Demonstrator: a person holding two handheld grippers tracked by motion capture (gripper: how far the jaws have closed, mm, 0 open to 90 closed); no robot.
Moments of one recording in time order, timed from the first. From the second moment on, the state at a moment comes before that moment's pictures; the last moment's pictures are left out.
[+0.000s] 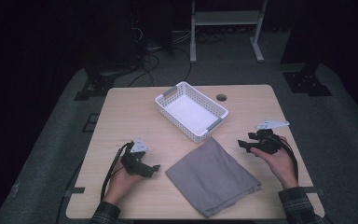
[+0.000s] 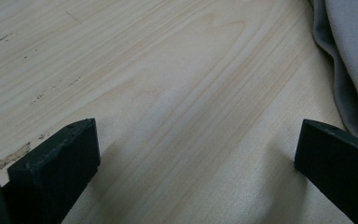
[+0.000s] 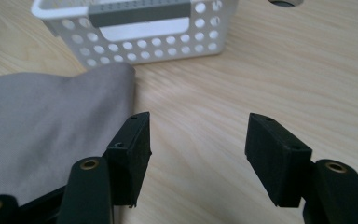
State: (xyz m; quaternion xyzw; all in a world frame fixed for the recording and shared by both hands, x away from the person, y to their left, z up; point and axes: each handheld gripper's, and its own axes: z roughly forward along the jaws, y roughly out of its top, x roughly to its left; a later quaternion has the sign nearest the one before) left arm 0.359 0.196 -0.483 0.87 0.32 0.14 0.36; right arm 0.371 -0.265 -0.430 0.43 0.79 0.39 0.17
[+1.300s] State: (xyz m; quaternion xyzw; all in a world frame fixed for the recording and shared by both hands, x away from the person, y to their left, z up) left arm 0.359 0.197 -0.483 0.87 0.31 0.14 0.36; right arm 0.420 -0.151 -0.389 0.34 0.83 0.42 0.12
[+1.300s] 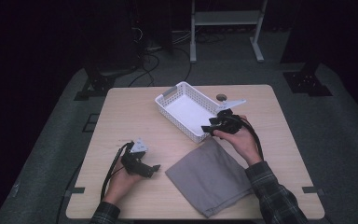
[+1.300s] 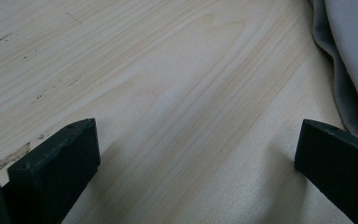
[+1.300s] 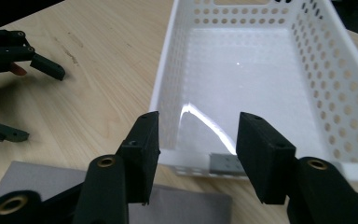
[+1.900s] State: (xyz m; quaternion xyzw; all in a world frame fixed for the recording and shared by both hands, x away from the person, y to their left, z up) left arm 0.359 0.197 -0.483 0.87 0.31 0.14 0.36; right arm 0.439 -0.092 -0.406 0.32 0.86 0.39 0.10
